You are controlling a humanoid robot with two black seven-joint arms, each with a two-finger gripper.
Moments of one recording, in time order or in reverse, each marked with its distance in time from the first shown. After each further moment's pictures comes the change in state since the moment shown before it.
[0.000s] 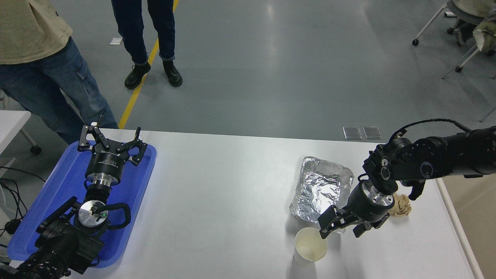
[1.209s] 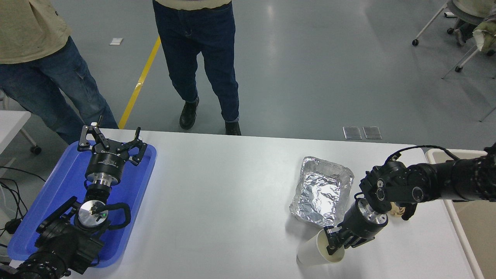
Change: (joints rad) left arm 0.000 0.000 0.000 0.000 0.000 0.000 0.000; right arm -0.158 0.002 0.080 -0.122 -0.103 0.014 0.024
